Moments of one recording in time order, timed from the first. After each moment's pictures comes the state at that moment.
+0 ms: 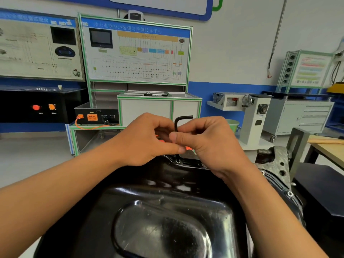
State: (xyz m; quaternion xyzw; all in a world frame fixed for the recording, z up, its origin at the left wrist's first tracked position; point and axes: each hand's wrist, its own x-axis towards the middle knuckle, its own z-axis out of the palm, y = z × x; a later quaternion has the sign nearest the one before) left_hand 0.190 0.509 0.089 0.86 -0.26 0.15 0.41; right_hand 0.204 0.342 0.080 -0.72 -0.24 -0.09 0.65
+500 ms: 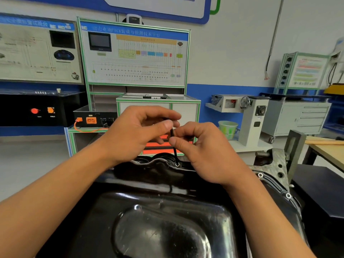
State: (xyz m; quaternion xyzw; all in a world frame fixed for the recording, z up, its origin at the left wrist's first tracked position) left_hand 0.185 0.516 0.098 0.77 -0.29 0.17 0.55; right_hand 0.198 0.336 0.078 -0.80 -0.33 -0.16 0.48
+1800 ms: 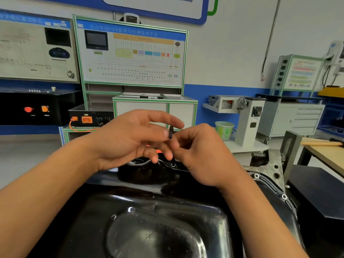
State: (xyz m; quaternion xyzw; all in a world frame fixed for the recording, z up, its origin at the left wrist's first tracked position) left_hand 0.179 0.518 0.105 0.70 -0.27 -0.08 0.66; right_hand 0.200 0.335 0.076 -0.82 -0.33 -0.15 0.44
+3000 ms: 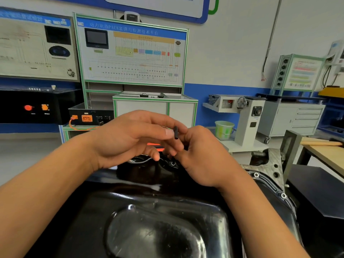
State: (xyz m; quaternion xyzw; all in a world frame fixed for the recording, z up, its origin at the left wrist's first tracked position) left_hand 0.179 0.519 0.106 0.73 -0.27 -0.09 0.63; right_hand 0.196 0.336 0.078 -0.86 -0.33 -0.13 0.38
